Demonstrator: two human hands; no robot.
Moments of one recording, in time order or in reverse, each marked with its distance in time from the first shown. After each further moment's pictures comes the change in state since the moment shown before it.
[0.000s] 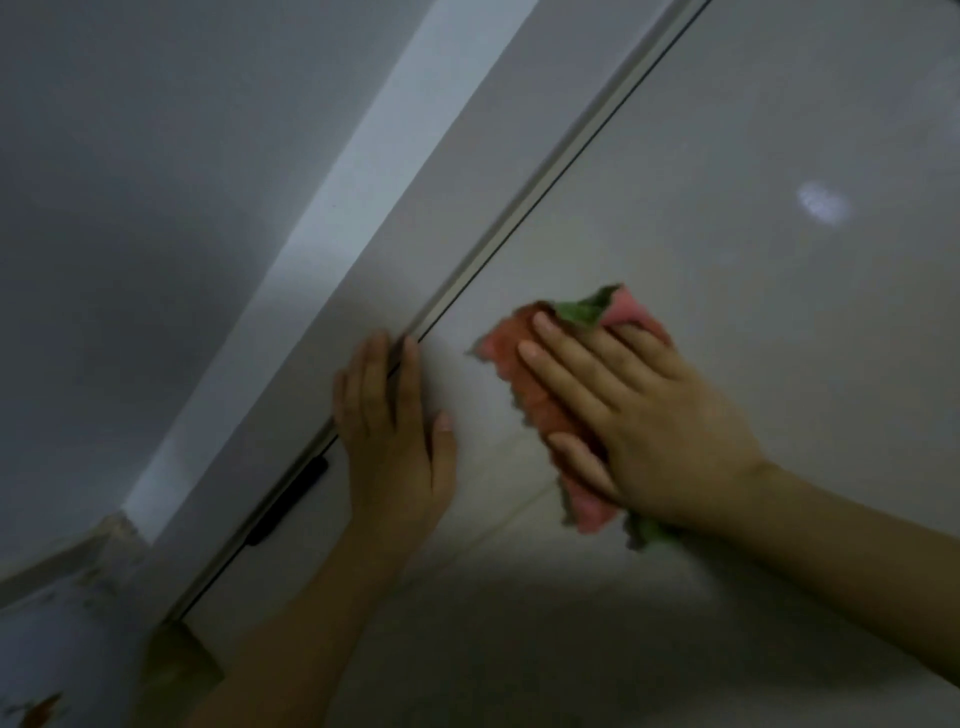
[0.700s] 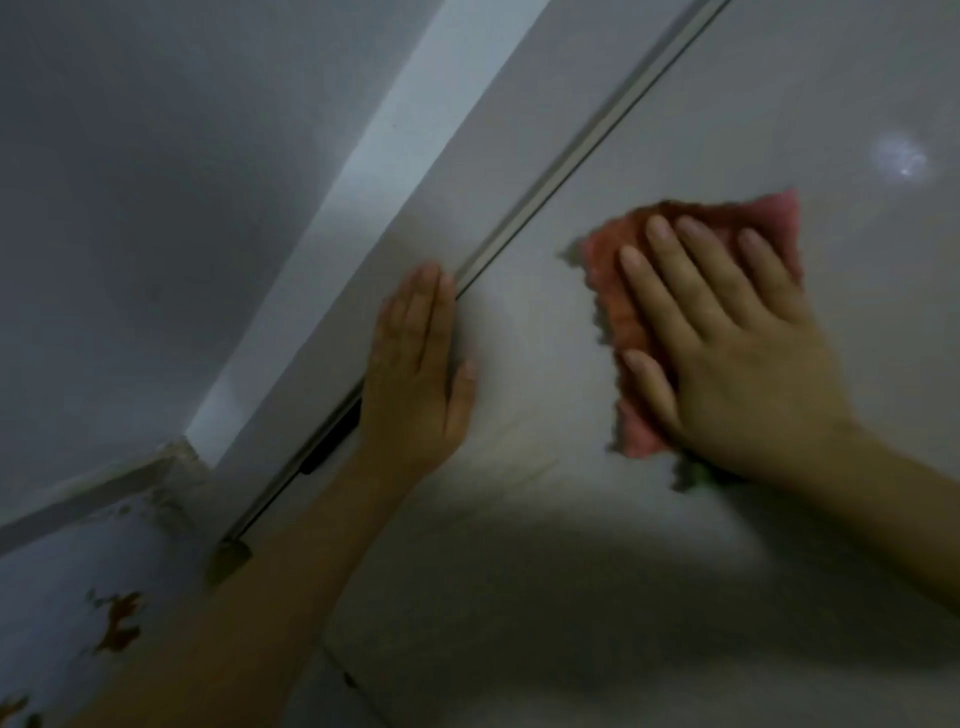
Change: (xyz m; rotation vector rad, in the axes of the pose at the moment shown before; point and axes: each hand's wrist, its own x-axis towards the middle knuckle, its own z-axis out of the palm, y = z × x) left_hand 0.003 -0.040 -0.018 0.010 -0.033 0.208; right_hand 0.000 -0.007 0.002 0.007 0.115 0.191
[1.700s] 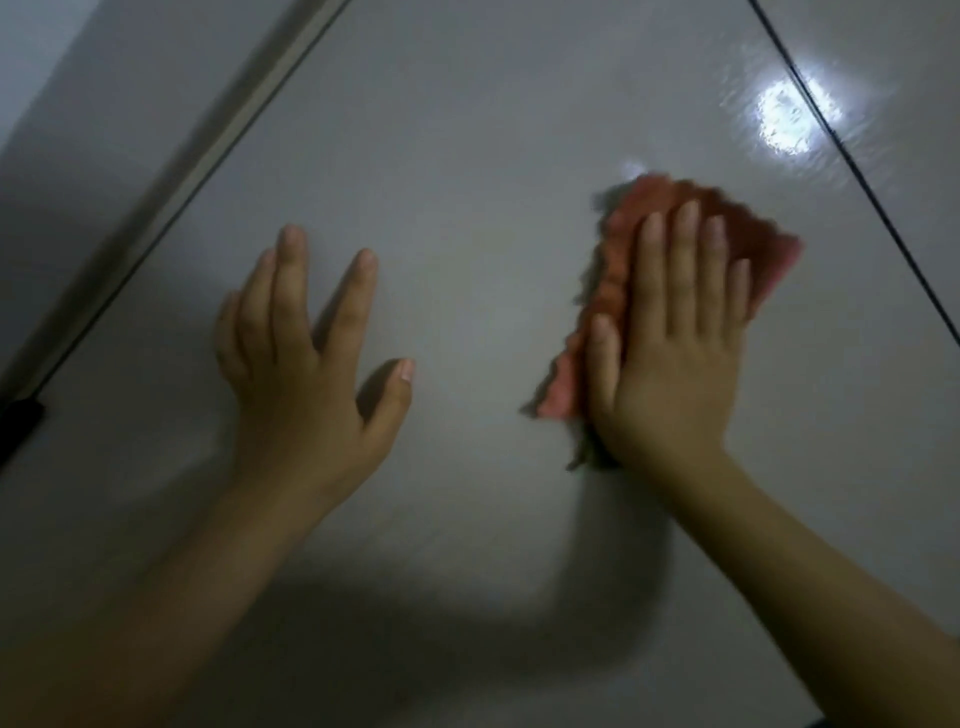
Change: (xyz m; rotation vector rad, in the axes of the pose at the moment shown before) left_hand 0.021 0.128 0.021 -0.024 -0.039 -0.082; right_hand -0.097 0.073 -0.021 -0.121 0.129 0.480
